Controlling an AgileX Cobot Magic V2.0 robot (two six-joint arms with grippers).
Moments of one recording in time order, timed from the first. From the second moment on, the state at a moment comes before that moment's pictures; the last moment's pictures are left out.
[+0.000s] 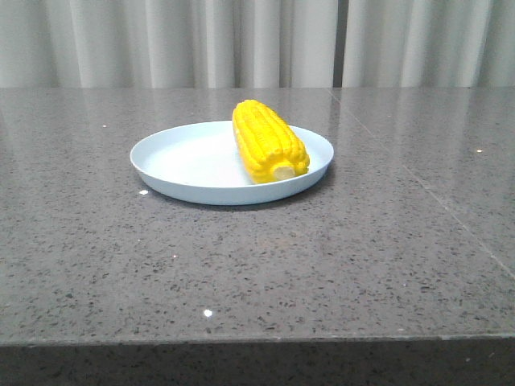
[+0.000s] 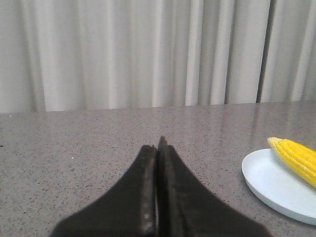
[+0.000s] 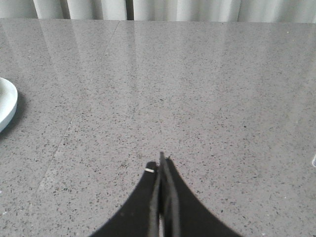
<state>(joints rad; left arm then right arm) -0.22 0.04 -0.32 0.21 0.33 -0.18 0.08 0.26 -0.32 -0.13 0.39 0.20</state>
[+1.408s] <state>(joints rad) 0.03 0.00 0.00 -0.05 0.14 0.06 0.08 0.26 -0.32 -0.13 0.39 0.20</state>
